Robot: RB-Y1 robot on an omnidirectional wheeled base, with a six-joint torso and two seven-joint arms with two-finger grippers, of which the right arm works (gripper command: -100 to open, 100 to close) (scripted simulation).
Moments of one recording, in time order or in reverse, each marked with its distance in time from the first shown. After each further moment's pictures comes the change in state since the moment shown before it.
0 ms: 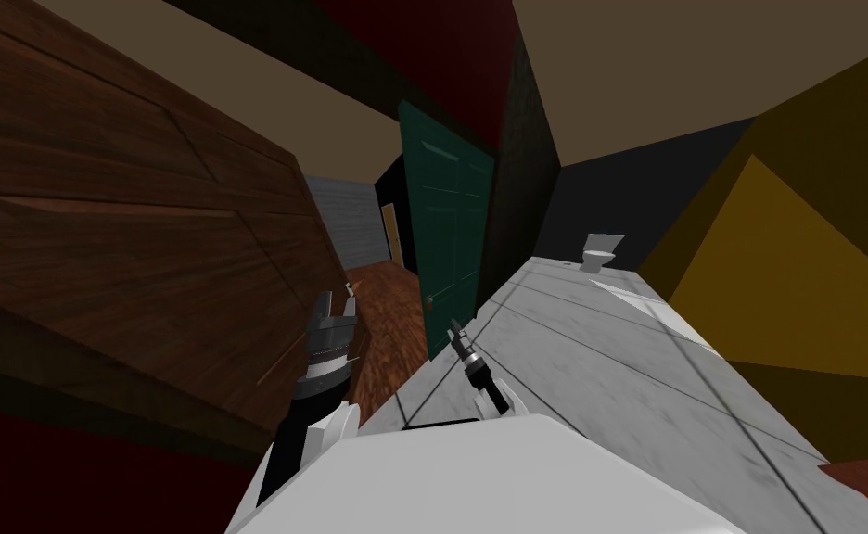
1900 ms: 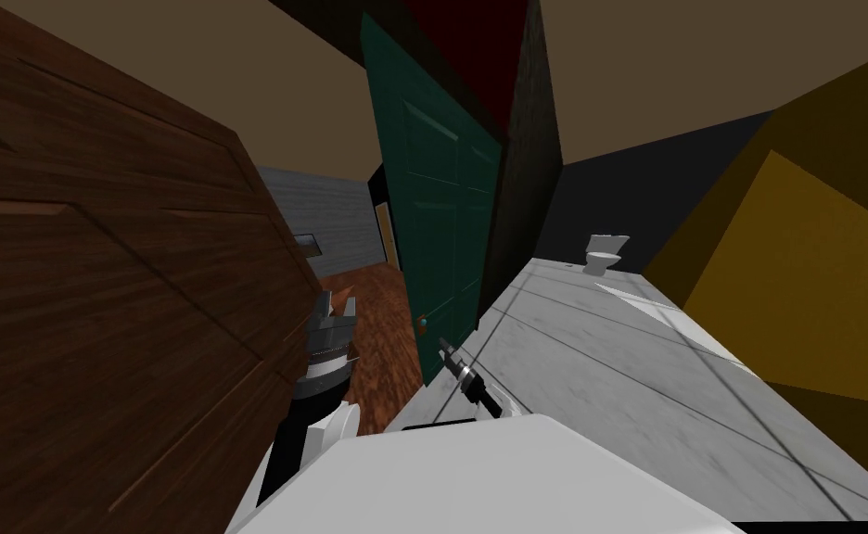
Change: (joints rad) arm -0.181 -0.011 0.151 0.444 0.059 -0.122 -0.050
